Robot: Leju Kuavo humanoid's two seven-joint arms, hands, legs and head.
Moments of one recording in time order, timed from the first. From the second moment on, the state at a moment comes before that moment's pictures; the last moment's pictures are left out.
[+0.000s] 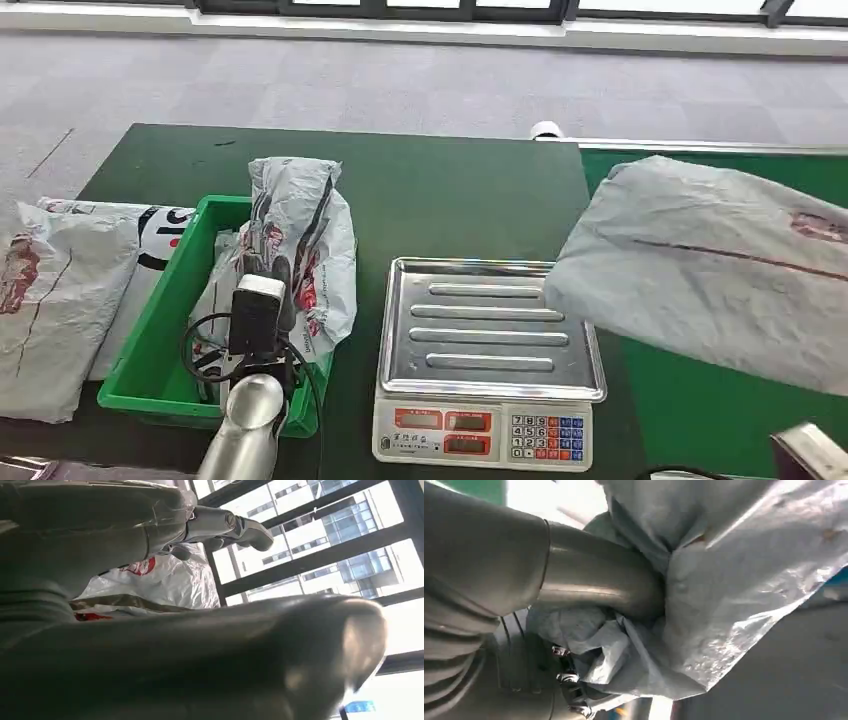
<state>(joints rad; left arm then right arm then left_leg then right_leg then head) -0.16 -0.25 -0.12 -1.42 -0.43 0.30 -0.43 0.06 0.31 -0.55 -2.05 0.83 -0.70 -0.71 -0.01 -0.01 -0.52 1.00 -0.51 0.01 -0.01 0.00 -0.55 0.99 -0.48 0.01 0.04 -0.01</state>
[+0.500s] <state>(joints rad) -0.13 -0.25 -0.12 -1.45 -0.43 0.32 -0.43 -0.07 0.25 -0.19 -1.62 1.36 -0.54 -0.18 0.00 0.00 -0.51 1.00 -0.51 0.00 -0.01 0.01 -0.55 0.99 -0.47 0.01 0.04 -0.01</state>
